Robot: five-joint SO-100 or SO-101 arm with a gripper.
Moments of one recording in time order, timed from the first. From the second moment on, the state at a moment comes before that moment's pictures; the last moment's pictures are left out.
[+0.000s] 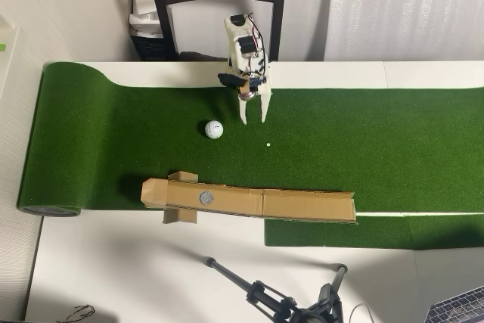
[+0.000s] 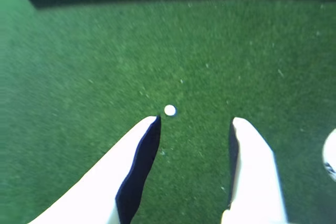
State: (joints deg) arm -13.1 191.1 157.8 70.2 105.0
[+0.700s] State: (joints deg) arm 0.3 192.0 149.4 76.6 83.7
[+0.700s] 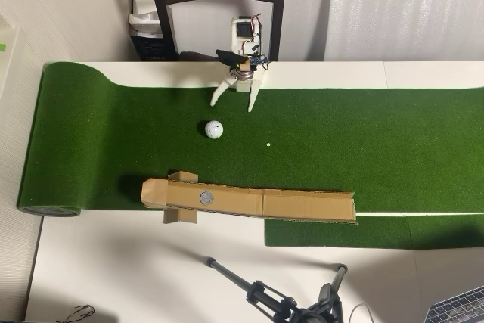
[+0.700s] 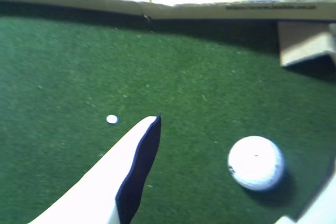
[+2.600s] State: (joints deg) arm 14.0 140.3 131.5 87.6 94.0
